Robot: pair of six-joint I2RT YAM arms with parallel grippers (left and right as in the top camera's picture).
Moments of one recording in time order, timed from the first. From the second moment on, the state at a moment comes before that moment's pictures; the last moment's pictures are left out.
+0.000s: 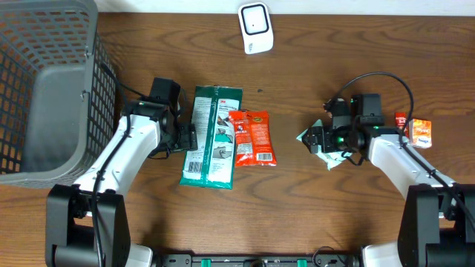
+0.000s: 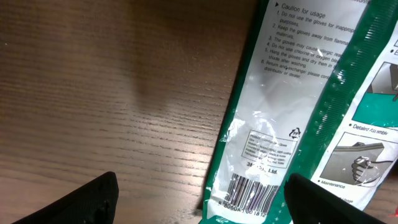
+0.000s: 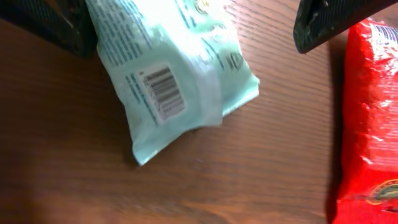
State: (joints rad) left arm -0.18 1.63 1.07 -0.88 0.02 -0.31; right arm 0.05 1.62 0.83 -0.38 -0.35 -0.03
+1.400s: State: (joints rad) left arm -0.18 1.63 1.07 -0.88 0.02 -0.31; right arm 0.16 1.59 0.78 -0.45 -0.19 0.35
